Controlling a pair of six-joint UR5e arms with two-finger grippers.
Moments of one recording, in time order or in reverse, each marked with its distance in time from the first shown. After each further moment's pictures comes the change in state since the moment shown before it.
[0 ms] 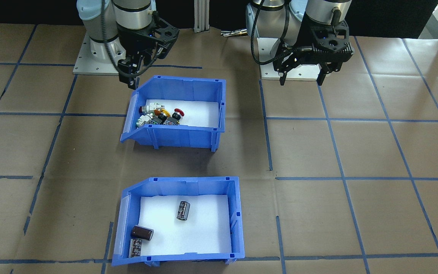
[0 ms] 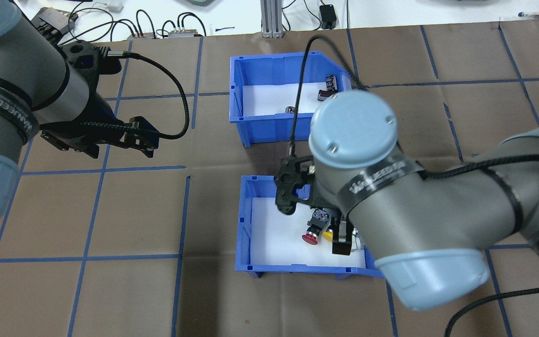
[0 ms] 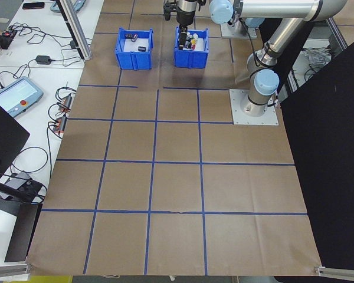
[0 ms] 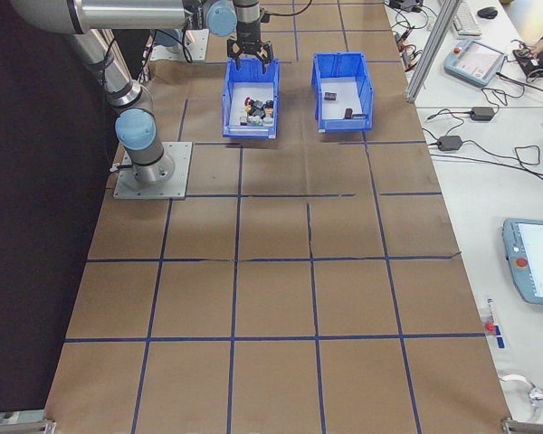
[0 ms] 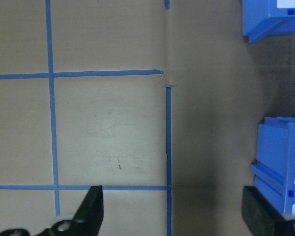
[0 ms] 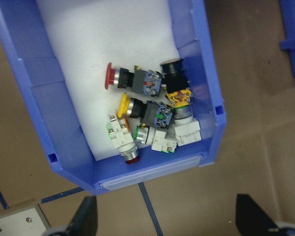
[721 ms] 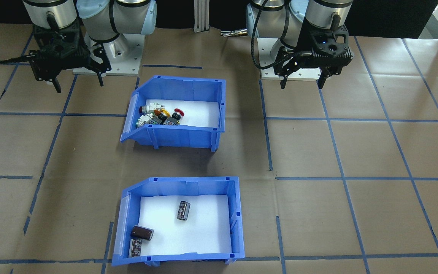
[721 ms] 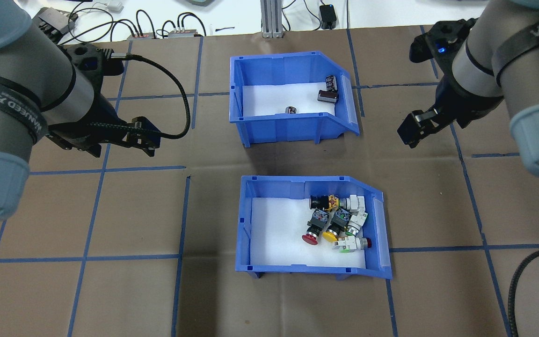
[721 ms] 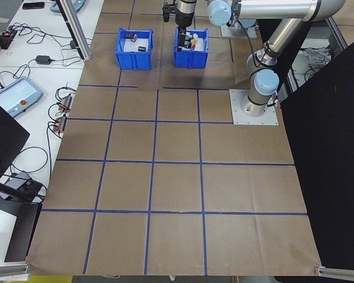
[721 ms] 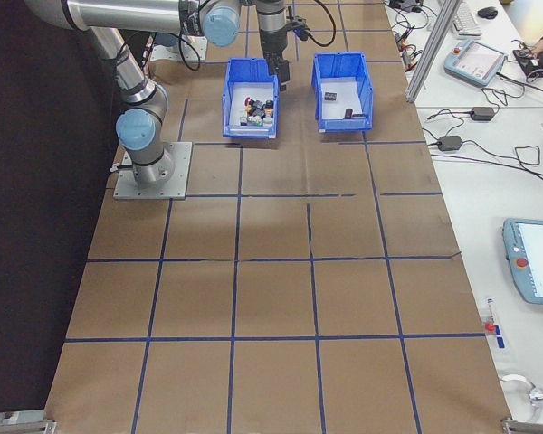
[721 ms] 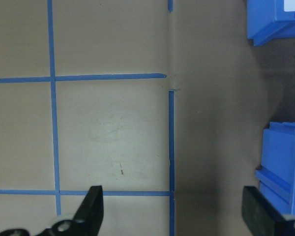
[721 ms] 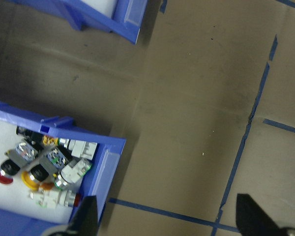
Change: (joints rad) left arm 0.000 -0.009 -0.008 0.017 0.009 0.002; right arm -0.260 0.058 -0.151 0.013 0.037 0.629
